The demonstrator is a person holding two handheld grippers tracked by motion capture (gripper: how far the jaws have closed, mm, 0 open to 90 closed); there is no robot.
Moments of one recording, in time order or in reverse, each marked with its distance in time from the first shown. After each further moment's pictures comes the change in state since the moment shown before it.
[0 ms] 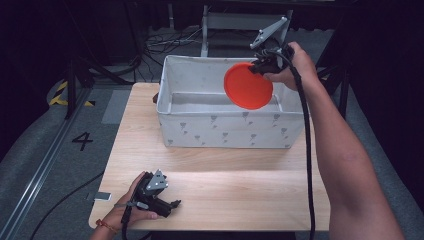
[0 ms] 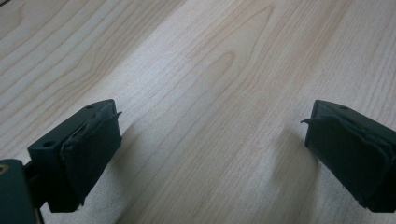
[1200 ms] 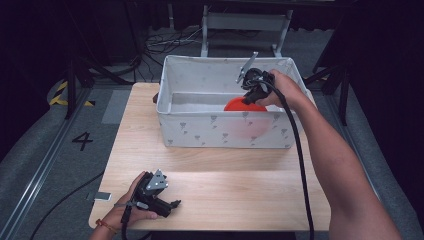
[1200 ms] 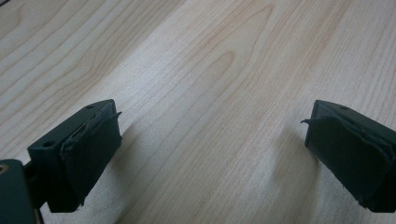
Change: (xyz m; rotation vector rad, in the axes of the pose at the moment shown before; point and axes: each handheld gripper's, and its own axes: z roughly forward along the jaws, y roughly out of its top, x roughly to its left) left arm 0.000 0.000 0.000 0.004 -0.001 0.001; right arm 0.031 -0.030 0.071 0.232 0.228 -0.131
